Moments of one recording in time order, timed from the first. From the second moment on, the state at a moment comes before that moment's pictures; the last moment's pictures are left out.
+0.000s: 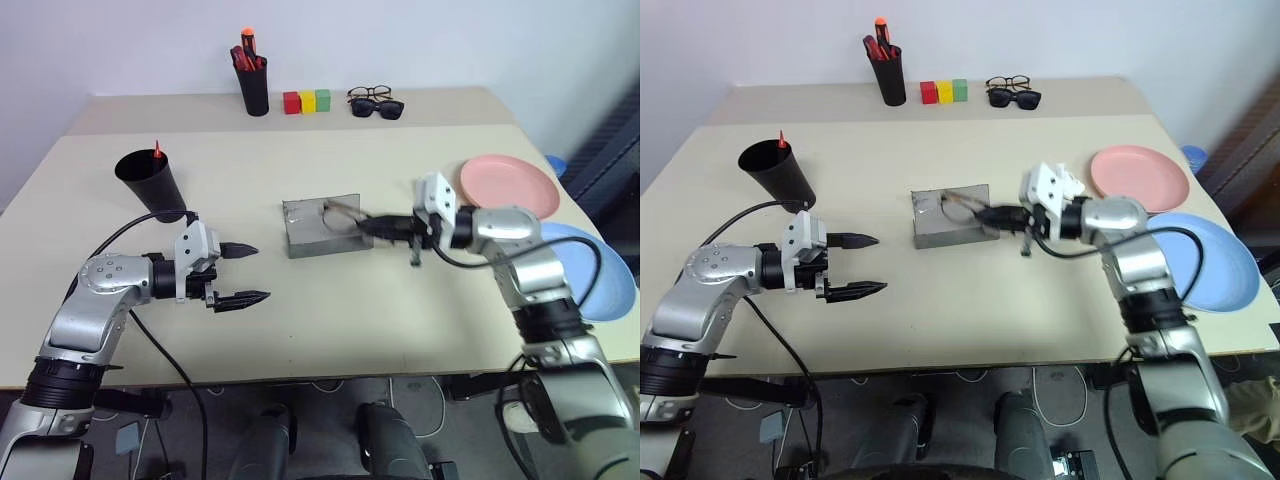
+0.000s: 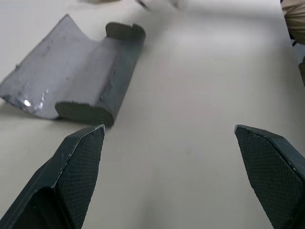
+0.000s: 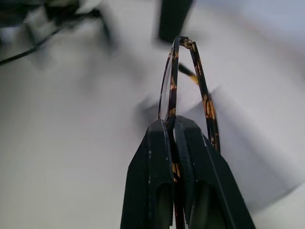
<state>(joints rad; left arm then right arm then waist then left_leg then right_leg) -0.32 0.75 0.01 -0.06 -0.38 0.29 -1.18 -0.73 -0.51 0.10 0.30 0.26 0.05 1.17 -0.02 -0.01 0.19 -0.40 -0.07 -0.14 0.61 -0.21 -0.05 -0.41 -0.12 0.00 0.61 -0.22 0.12</state>
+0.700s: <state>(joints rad) -0.17 0.78 0.12 -0.21 -0.41 0.32 -1.06 -1.00 -0.25 0.13 1.10 0.00 -0.55 1.03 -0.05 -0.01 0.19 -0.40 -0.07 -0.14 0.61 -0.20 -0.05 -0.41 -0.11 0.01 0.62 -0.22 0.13</state>
